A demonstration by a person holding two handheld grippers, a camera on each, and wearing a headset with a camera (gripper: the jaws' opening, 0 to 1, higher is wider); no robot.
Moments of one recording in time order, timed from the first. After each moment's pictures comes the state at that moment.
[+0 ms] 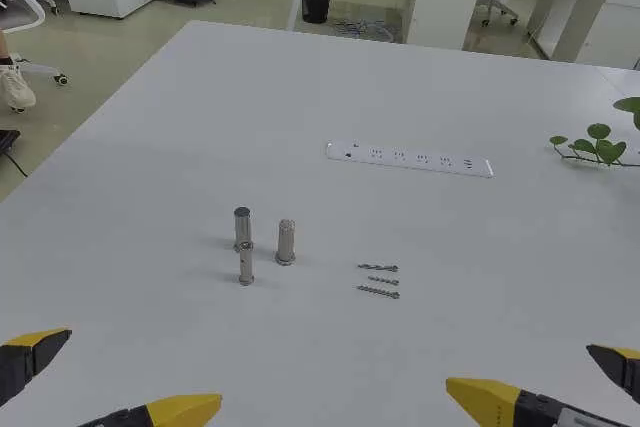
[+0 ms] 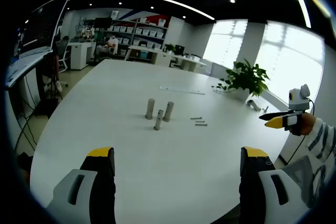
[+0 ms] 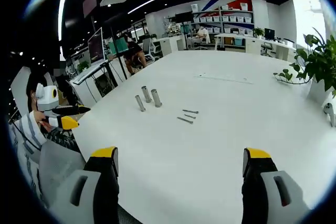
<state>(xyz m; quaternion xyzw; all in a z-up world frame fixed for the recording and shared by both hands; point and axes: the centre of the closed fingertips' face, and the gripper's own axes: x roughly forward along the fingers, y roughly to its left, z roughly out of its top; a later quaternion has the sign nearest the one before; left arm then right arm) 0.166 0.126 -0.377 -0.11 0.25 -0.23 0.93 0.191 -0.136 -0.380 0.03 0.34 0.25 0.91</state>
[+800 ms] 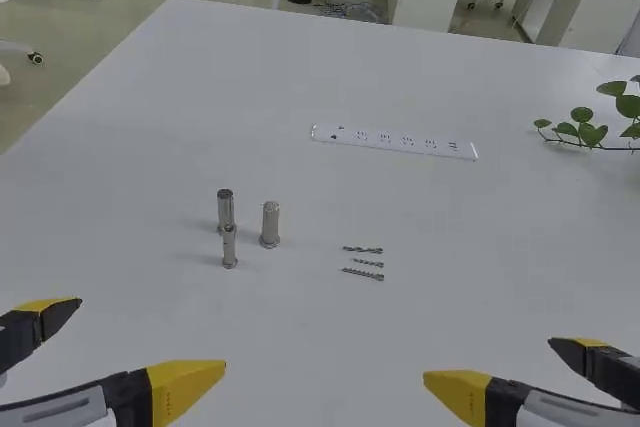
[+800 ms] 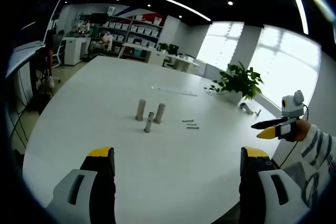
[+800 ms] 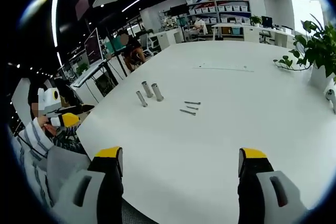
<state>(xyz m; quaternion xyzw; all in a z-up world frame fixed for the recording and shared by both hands) 0.168 0.128 -0.369 -0.13 0.24 -0.23 0.93 0.184 -0.134 -0.385 0.03 0.36 0.25 0.90</state>
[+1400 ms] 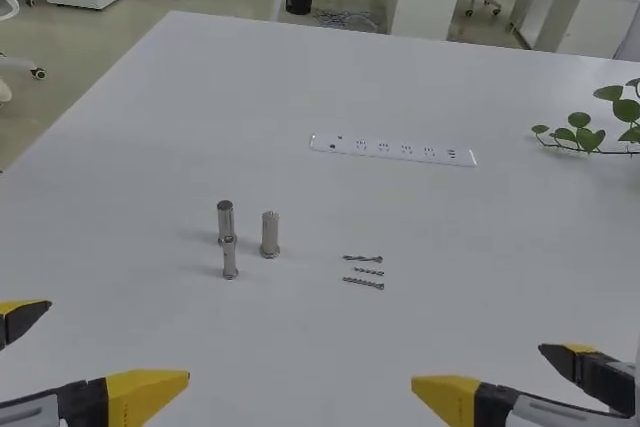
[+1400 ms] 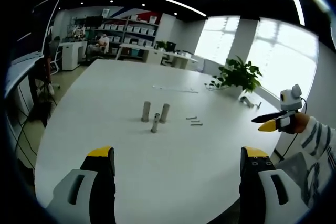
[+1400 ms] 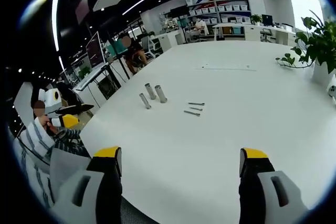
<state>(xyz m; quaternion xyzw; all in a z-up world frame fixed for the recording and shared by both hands) 0.164 0.143 -0.361 -0.08 0.25 -0.25 0.93 0.184 -0.128 -0.385 0.04 0.35 0.26 0.90</state>
